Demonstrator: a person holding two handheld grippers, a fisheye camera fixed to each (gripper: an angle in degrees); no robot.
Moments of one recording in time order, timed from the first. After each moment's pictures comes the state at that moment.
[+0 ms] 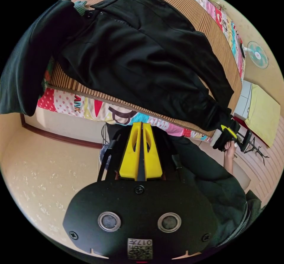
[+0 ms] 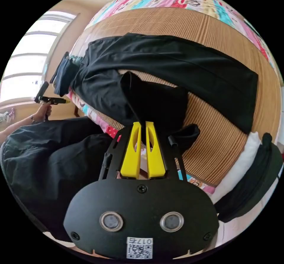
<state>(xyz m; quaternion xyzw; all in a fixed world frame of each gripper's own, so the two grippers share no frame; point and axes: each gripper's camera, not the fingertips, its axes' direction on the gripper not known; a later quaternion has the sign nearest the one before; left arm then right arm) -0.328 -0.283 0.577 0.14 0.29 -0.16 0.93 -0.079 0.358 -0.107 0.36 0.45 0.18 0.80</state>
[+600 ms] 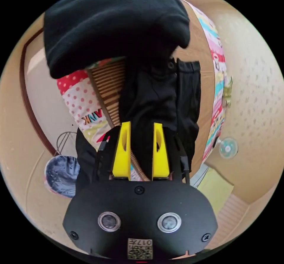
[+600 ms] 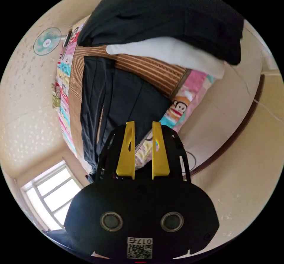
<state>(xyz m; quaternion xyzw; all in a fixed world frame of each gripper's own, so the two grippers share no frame) -0.451 -0.203 0.623 0.31 0.48 -0.47 0.68 0.059 0.645 0.029 0.72 -0.02 0.42 0.56</state>
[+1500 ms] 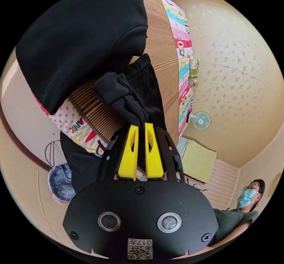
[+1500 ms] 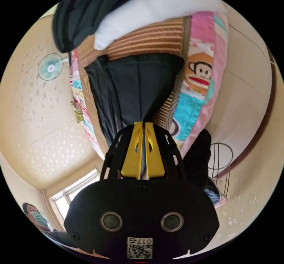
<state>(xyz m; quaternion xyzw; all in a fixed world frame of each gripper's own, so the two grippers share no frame) -0.473 -0.142 0.529 0.34 0.55 -0.29 0.71 0.089 0.620 0.039 0.79 -0.12 0.34 0.49</state>
